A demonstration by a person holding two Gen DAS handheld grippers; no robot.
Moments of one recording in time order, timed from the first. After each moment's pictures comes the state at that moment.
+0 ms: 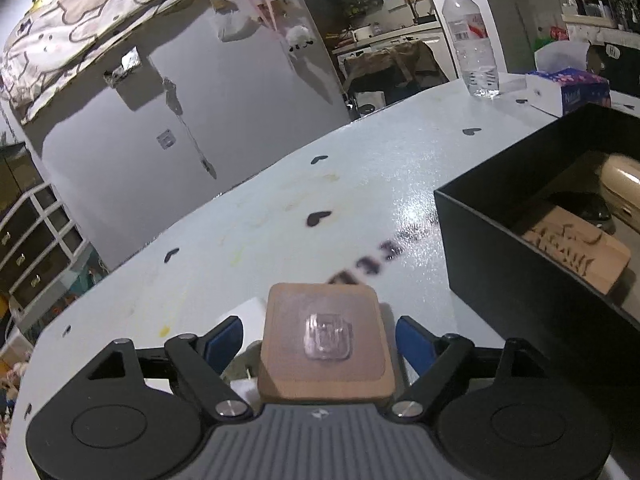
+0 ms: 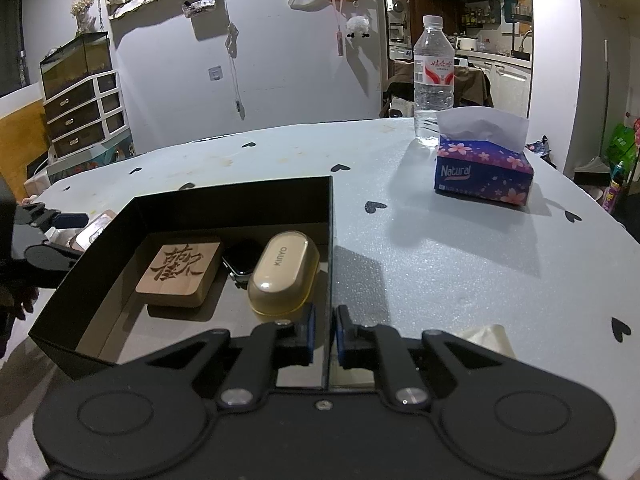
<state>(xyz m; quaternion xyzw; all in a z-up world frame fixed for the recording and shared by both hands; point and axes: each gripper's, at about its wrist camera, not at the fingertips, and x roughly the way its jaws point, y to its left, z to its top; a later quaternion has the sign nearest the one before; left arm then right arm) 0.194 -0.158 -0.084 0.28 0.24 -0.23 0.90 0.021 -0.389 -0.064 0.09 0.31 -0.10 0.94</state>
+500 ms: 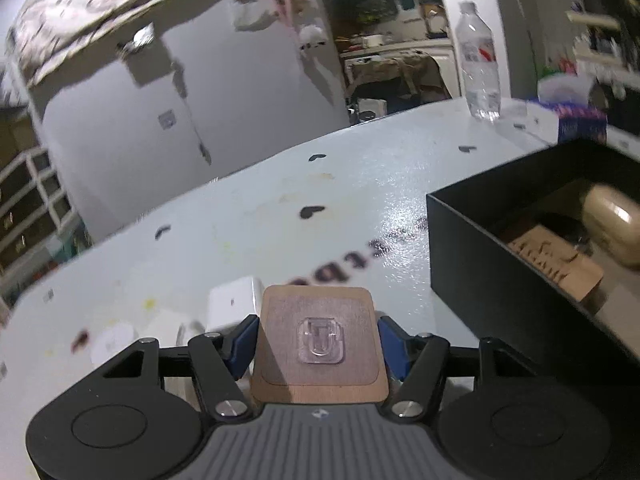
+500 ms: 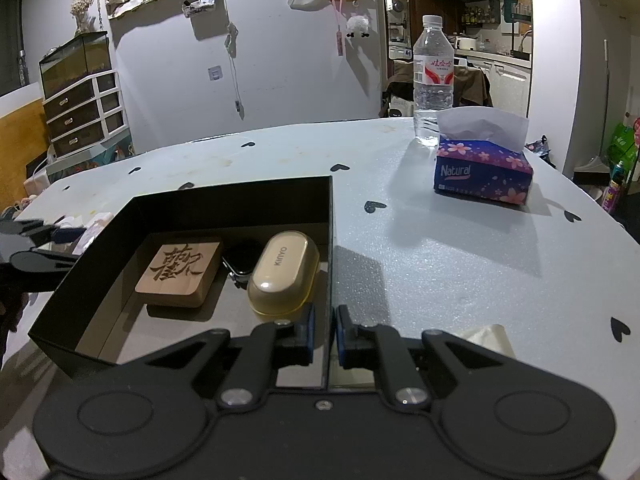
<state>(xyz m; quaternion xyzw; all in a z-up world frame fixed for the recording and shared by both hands) 0.185 -0.139 -0.078 0.20 0.27 -0.24 0.91 0.021 -0.389 -0.064 0.09 0.31 -0.10 0.94</state>
